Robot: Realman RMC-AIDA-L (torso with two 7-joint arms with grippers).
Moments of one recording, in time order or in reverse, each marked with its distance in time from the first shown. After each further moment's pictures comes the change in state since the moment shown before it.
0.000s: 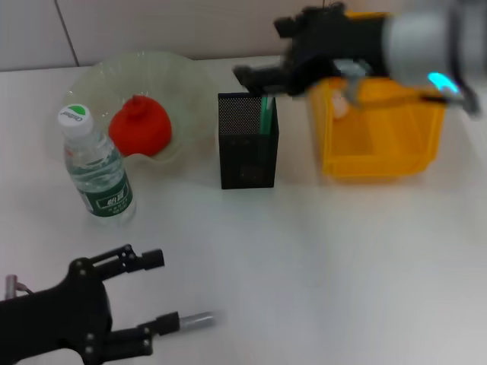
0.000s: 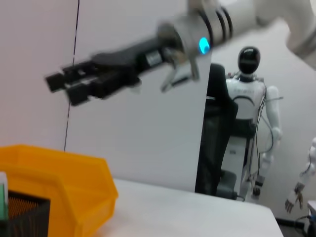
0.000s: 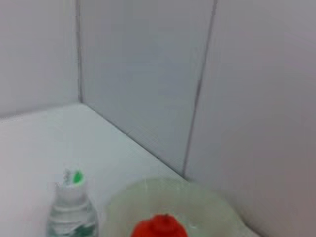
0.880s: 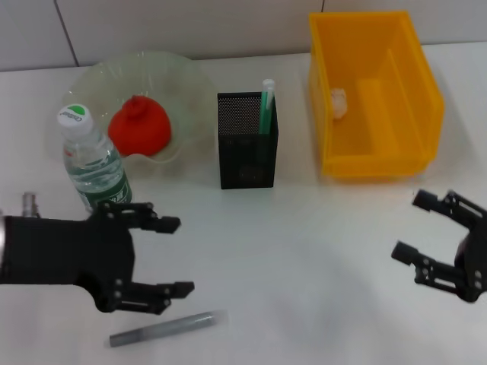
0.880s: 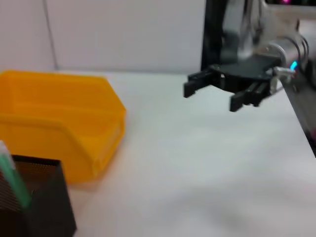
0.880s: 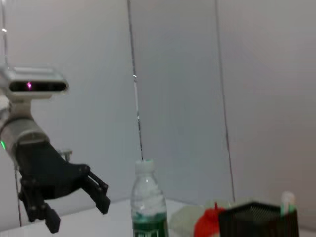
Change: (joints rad) left arm 0.062 -0.086 0.055 0.967 0.445 -0.110 -0.697; right arm -0.086 -0.074 0.781 1.489 0.768 -0.737 -1.644
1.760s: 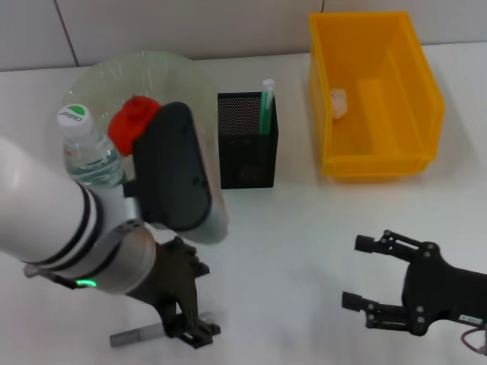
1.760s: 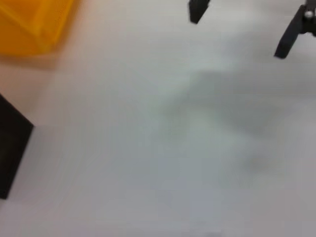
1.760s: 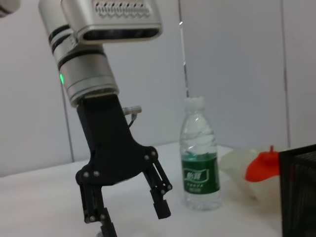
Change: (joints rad) left arm -0.244 -0.005 0.591 0.201 0.583 -0.095 -0.718; right arm 0.084 0.044 0.043 -0.017 -0.266 0.072 -0.023
